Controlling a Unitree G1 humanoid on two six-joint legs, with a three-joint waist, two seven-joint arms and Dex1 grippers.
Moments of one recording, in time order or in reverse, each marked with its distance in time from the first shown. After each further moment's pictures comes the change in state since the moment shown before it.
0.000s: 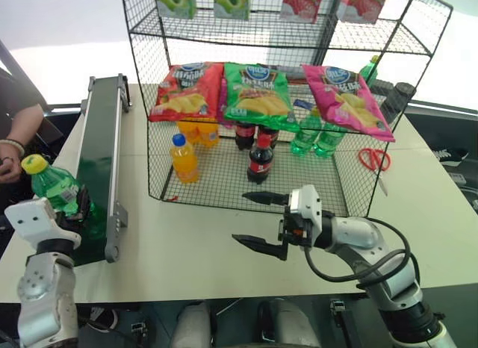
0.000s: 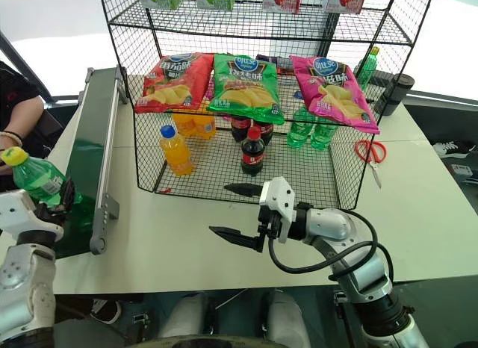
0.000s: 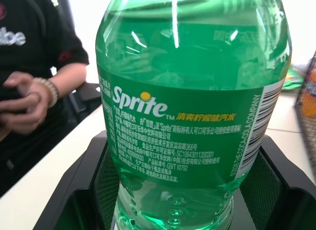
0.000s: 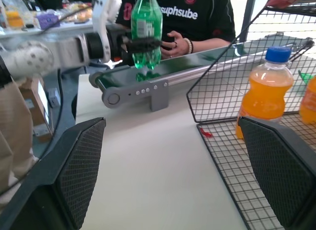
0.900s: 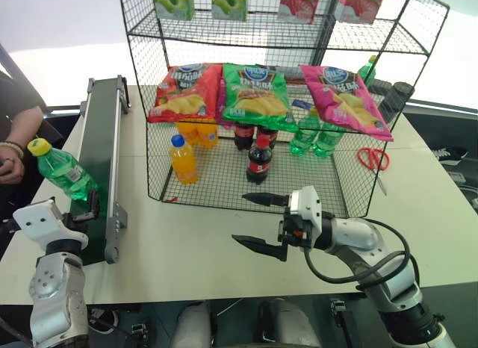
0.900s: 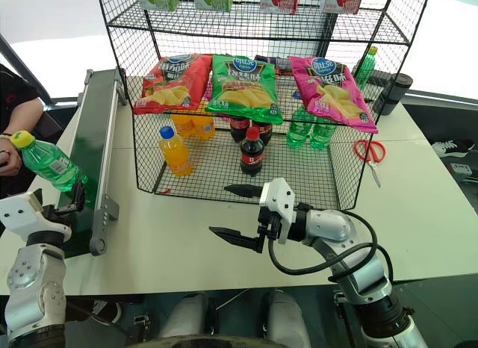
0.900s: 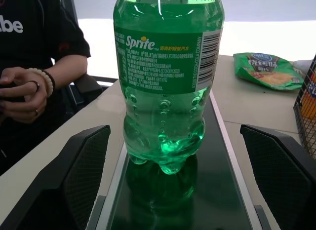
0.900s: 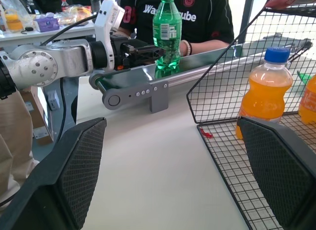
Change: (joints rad) left arm -0.032 -0.138 0.000 0.093 0.050 -0.027 0.117; right arm 0.022 0.007 0.027 -0.006 0.003 0.001 0.006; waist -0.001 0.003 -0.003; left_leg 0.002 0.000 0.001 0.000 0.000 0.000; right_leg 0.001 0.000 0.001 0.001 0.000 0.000
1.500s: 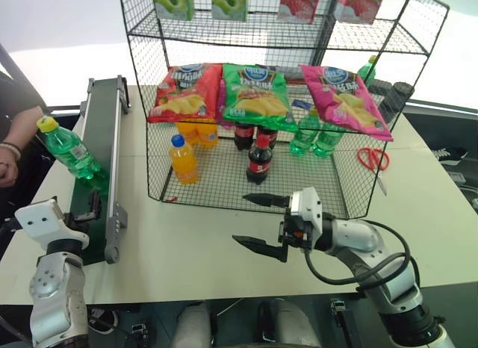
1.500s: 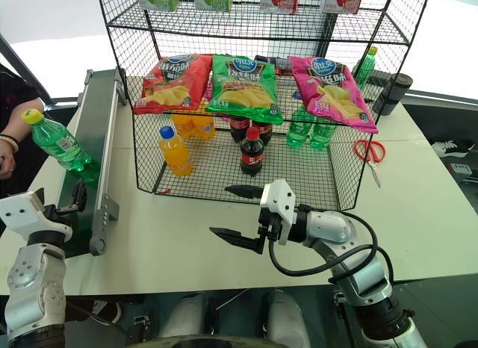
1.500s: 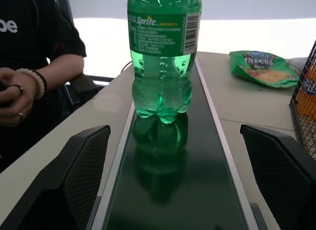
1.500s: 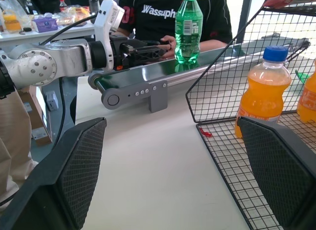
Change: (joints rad) left arm 0.000 0.004 -0.004 0.000 0.002 0.005 -0.016; right arm 0.012 0.000 0.000 0.000 -0.002 -0.014 -0.003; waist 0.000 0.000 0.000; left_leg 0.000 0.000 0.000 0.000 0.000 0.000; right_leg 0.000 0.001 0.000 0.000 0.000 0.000
